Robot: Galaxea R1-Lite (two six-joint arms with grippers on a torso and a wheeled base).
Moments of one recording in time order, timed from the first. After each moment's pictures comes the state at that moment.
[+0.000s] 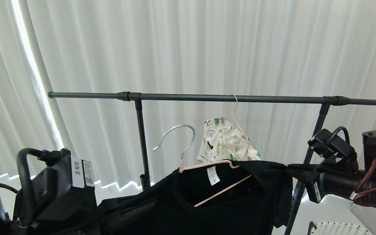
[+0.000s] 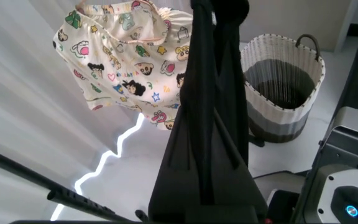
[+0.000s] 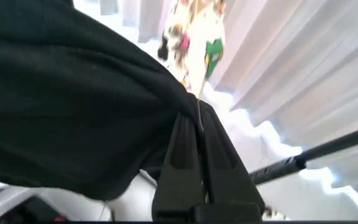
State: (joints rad) left arm -0.72 1.16 -0.42 -0.43 -0.24 0.28; right arm 0.44 1.47 -0.50 -0.50 0.15 -0.17
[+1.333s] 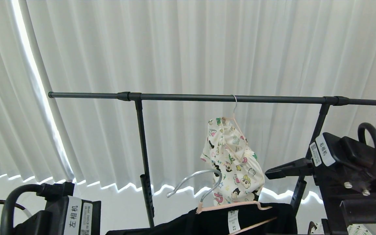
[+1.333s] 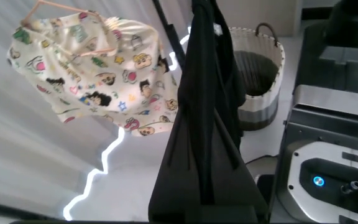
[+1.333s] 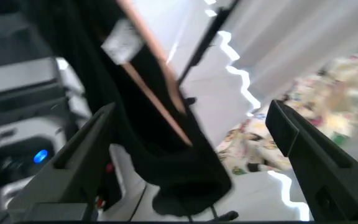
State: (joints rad) left arm -0.83 1.14 -0.38 -0.43 -0.32 0.33; right arm 0.82 1.32 -0.84 0.10 0.39 -0.35
